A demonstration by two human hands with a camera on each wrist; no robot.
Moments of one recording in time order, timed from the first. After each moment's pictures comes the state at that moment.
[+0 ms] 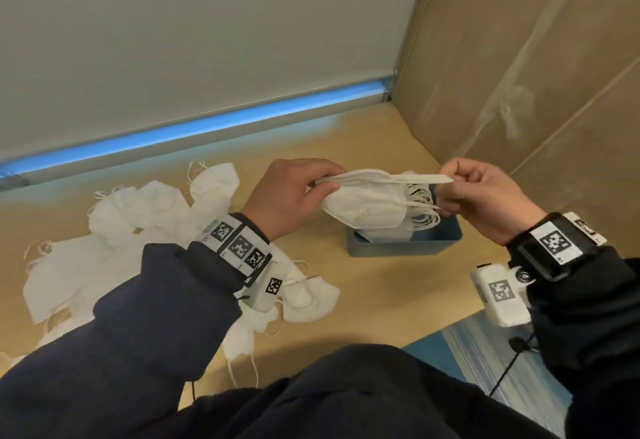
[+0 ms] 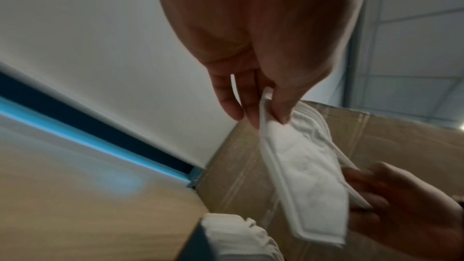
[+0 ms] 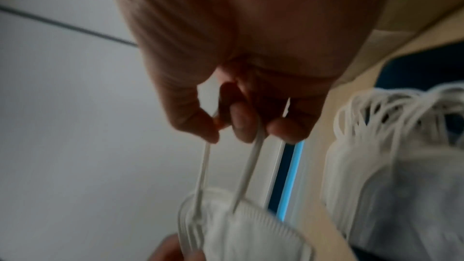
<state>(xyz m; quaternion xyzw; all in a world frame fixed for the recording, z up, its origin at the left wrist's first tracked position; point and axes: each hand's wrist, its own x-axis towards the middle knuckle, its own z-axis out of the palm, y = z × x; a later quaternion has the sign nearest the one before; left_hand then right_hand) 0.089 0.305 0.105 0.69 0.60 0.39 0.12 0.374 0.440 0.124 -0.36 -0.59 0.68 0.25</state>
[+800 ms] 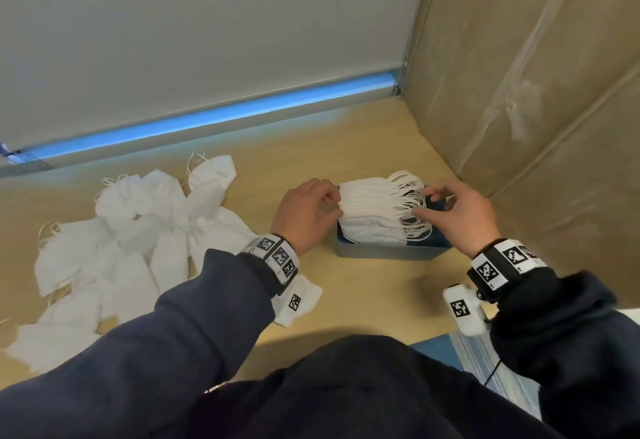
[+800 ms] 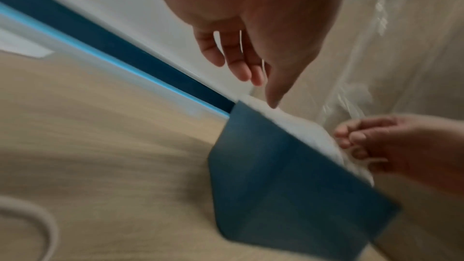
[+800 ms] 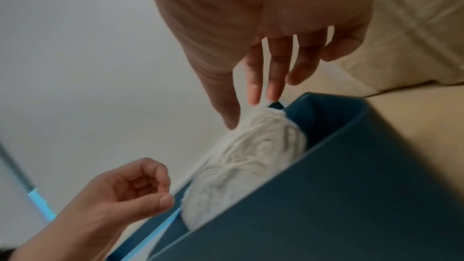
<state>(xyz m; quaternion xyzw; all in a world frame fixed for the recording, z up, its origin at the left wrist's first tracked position) 0.149 0.342 0.019 0.59 0.73 0.32 0.15 0.401 0.476 0.048 -0.51 -0.77 0.33 0.20</state>
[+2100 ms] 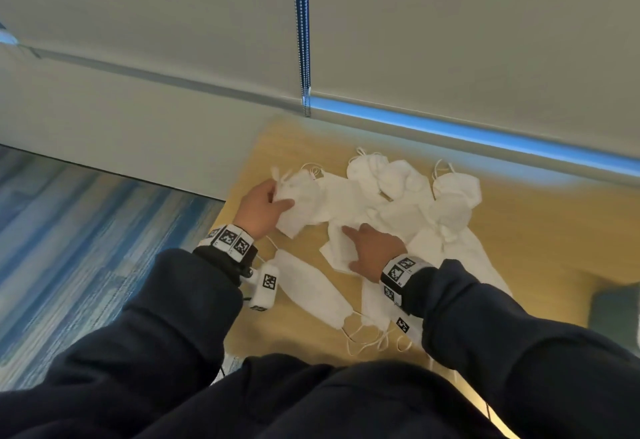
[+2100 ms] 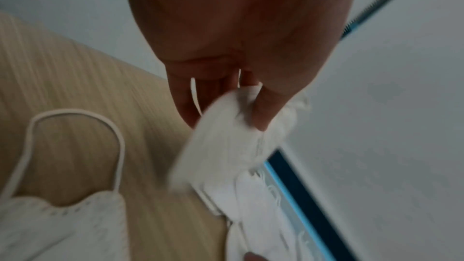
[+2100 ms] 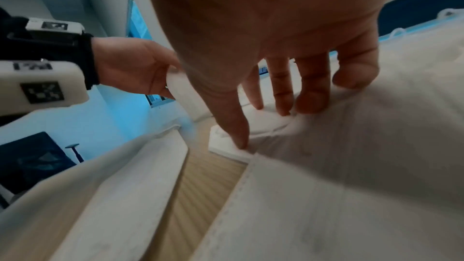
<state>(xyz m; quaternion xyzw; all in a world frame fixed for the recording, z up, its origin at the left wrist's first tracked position) -0.202 -0.062 0.001 0.14 0.87 0.43 0.20 -0.048 0.144 -0.023 -0.09 -0.96 0.08 -0.25</state>
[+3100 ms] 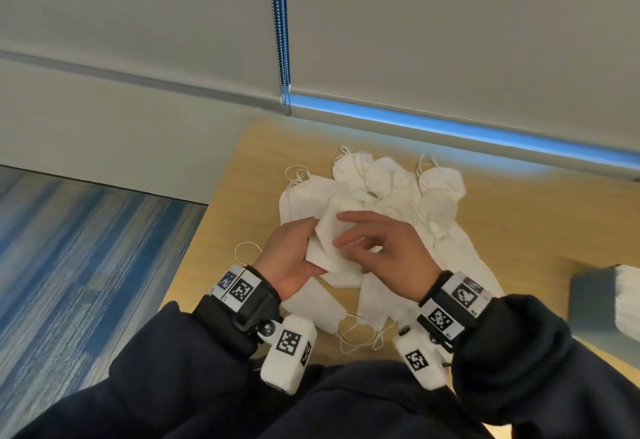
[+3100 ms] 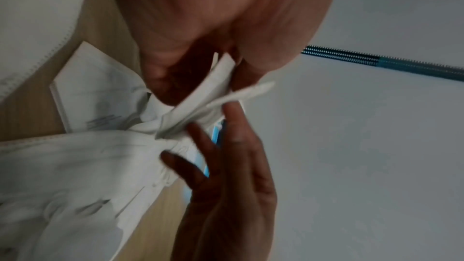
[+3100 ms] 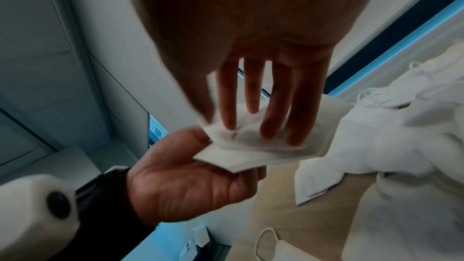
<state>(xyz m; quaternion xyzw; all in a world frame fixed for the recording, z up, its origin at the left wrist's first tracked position) -0.105 -0.026 0.057 -0.09 0.54 0.69 0.48 0.002 0.129 0.077 -0.12 -0.84 0.53 0.03</state>
